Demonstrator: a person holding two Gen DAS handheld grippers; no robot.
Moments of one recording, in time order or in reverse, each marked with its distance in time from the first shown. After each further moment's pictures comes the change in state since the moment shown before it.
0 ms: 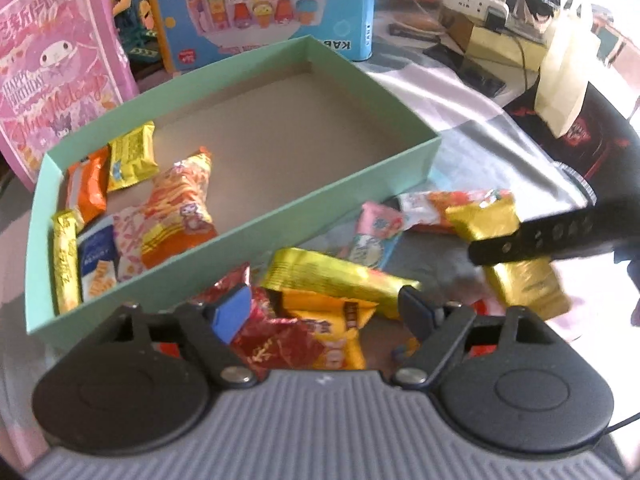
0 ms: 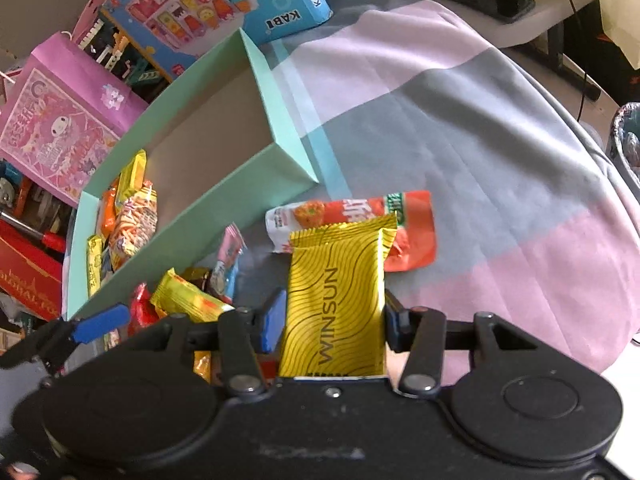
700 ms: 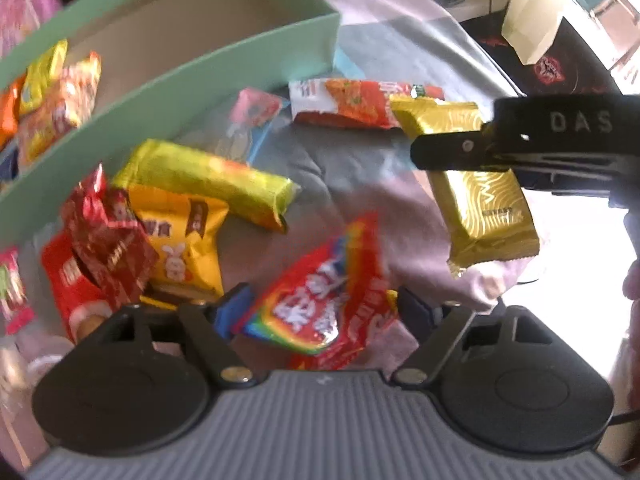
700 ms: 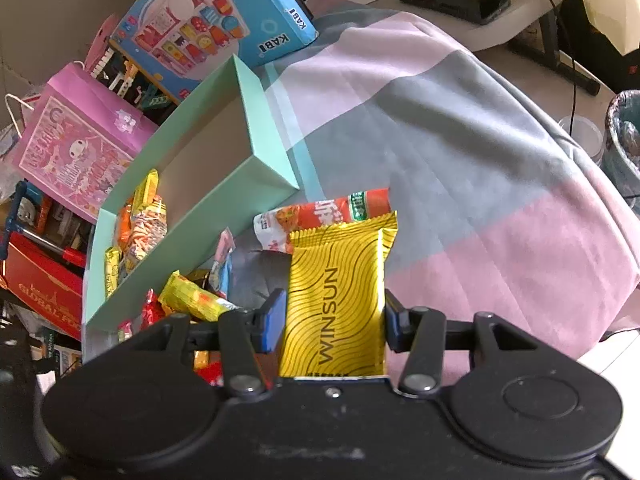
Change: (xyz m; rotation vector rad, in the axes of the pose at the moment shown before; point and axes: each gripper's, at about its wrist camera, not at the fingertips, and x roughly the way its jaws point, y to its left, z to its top) left arm 0.037 -0.069 -0.026 0.029 0.237 -0.090; right arm -0.023 -0.034 -0.020 0.050 -0.057 0.073
